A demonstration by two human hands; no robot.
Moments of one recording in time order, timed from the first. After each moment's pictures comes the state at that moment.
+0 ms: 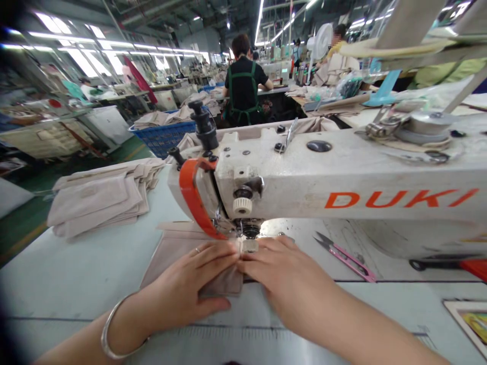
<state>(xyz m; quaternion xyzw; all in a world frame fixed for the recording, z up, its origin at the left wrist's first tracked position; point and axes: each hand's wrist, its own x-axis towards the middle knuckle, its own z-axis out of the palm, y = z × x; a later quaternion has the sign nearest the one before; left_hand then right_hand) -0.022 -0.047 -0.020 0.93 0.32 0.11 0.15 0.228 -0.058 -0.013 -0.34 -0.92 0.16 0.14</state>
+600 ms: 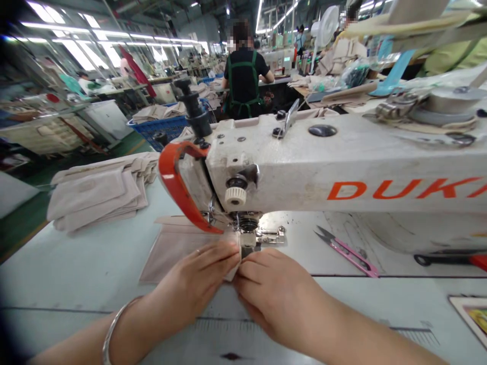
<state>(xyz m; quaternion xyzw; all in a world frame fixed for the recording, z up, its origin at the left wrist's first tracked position) -0.012 -0.060 -0.028 0.93 0.30 0.17 0.10 0.214 -0.074 -0.030 -0.28 -0.92 0.19 0.21</state>
